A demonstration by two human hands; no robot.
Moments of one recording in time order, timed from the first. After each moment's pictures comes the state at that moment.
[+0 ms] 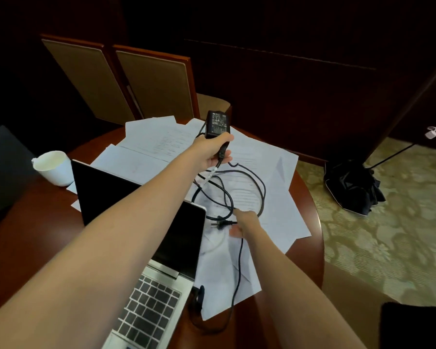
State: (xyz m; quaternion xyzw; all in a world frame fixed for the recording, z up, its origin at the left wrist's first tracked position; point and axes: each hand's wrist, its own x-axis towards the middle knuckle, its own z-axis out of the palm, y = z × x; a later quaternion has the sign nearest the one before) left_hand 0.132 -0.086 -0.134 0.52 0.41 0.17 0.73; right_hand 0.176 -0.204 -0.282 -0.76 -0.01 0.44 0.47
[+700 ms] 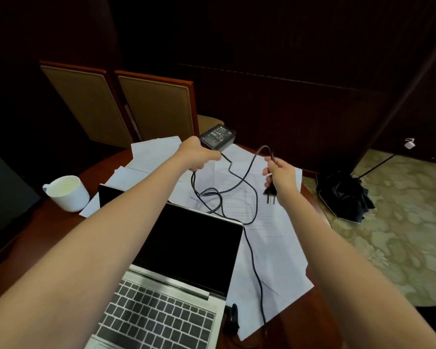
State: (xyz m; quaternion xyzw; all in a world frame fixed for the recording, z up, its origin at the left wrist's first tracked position) left_hand 0.067 -0.018 -0.101 0.78 0.42 0.07 0.47; right_hand 0.197 -0.159 -0.167 -0.70 -0.11 0.24 0.66
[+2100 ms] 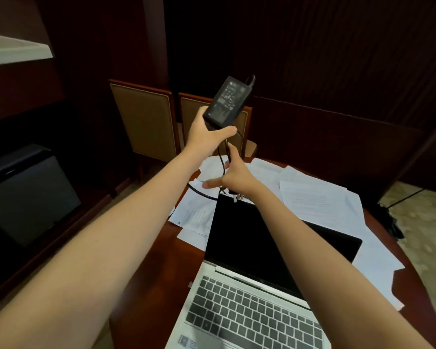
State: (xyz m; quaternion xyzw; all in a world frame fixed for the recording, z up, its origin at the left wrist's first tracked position) left_hand -0.144 0.118 -0.047 0.71 0.27 0.37 0.53; right_hand -0.079 0.041 -0.089 -0.75 -0.43 0.29 0.42
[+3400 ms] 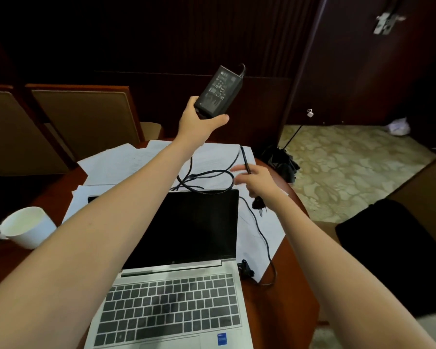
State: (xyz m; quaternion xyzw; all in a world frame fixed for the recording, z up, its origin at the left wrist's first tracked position) left_hand 0.028 -0.048 -0.066 0.77 0.13 0.23 0.58; right_hand 0.052 -0.208 -0.137 -0.80 -0.13 0.18 0.55
